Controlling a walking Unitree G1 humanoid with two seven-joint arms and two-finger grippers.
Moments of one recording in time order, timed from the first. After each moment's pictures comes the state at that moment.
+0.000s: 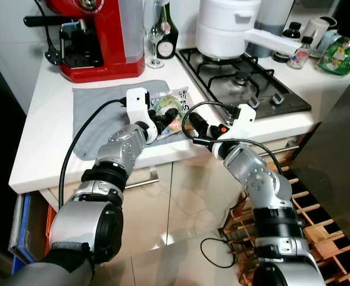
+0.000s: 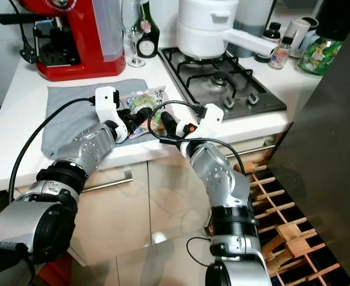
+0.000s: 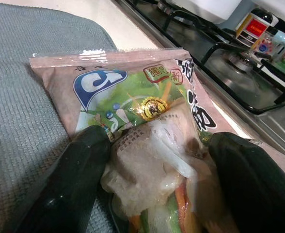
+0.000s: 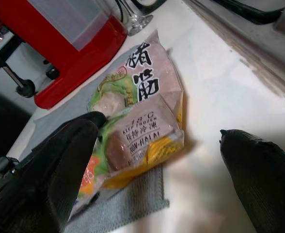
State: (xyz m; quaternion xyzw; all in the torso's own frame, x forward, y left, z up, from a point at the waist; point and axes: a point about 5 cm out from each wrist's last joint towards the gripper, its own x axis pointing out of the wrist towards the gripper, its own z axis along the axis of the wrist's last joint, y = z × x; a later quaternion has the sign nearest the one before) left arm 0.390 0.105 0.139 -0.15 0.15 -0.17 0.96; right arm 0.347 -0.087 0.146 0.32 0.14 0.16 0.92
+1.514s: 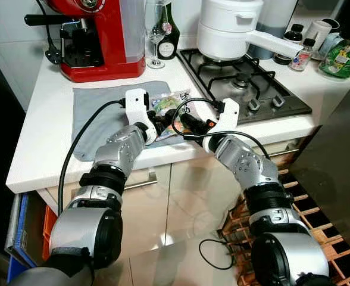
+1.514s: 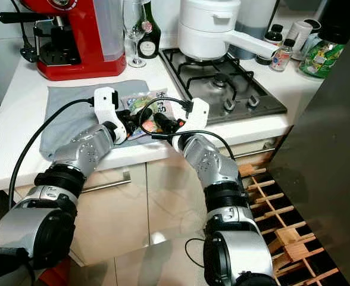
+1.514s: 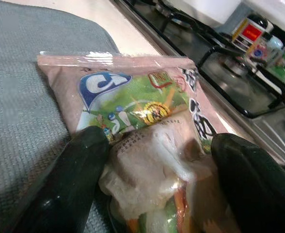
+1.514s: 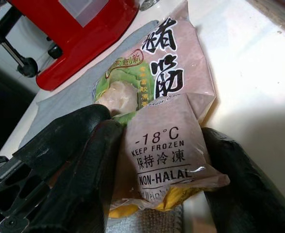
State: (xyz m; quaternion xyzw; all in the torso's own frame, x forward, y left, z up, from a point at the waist) left arm 0.389 0.106 0.144 -0.17 0.14 -0.17 0.96; right arm 0.364 -0.068 0.139 0.32 0.18 0.20 0.91
